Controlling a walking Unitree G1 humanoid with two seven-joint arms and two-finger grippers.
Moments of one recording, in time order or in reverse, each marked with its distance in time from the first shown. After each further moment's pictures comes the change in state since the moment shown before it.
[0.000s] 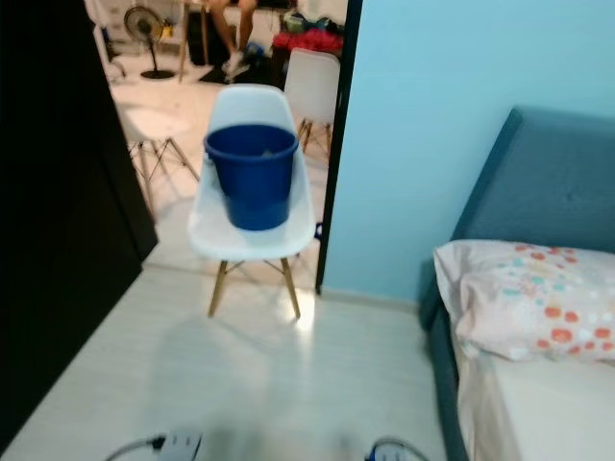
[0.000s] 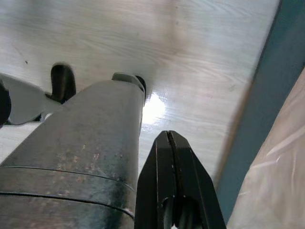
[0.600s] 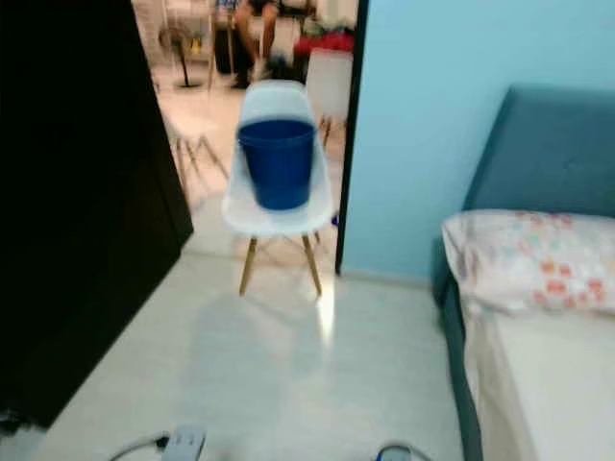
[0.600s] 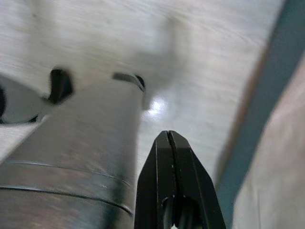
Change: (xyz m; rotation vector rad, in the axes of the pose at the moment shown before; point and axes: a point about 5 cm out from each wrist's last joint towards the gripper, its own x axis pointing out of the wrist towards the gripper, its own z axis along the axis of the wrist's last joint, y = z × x) left arm 0.000 -0.001 0.003 -0.002 -0.009 -0.010; right arm 0.000 -0.001 -0.004 0.000 0.012 0.004
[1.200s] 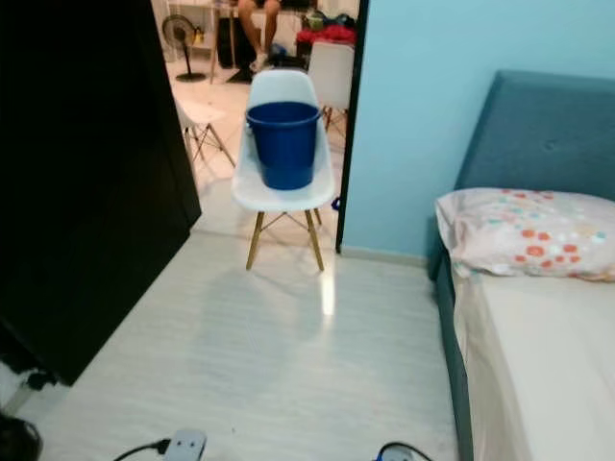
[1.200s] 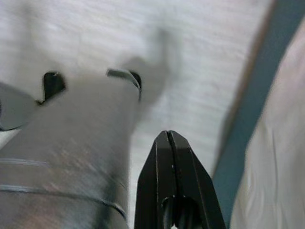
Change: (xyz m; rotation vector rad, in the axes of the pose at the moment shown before) left arm 0.000 0.000 -0.002 0.003 0.007 -0.009; right arm 0.000 0.000 -0.001 -0.011 0.002 0.002
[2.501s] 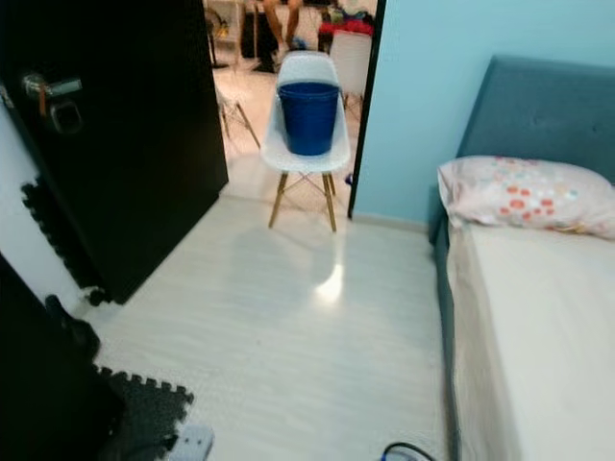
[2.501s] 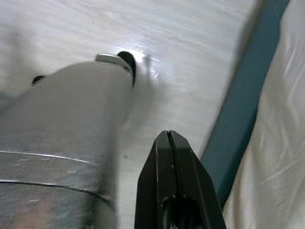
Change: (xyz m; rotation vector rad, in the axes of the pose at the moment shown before) left arm 0.000 0.000 -0.006 0.017 0.020 -0.009; right arm 0.000 0.001 0.002 -0.002 -0.003 0.002
